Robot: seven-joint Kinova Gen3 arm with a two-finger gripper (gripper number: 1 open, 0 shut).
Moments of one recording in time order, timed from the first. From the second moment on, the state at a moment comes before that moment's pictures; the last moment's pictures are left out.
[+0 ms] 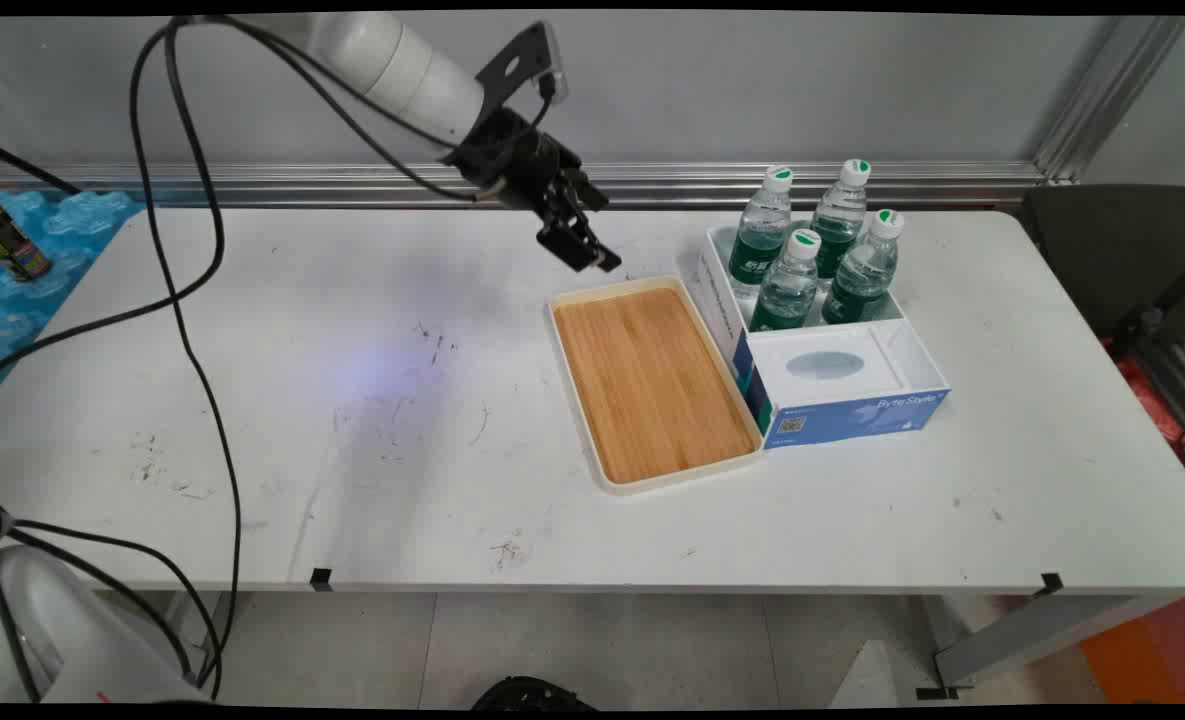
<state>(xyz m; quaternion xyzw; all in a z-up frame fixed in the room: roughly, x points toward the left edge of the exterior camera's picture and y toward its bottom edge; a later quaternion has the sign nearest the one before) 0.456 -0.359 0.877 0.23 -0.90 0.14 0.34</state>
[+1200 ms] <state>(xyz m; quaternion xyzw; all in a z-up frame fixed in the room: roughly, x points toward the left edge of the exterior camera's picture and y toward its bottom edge) 0.375 -0.482 0.853 0.21 -0.86 0.17 0.43</state>
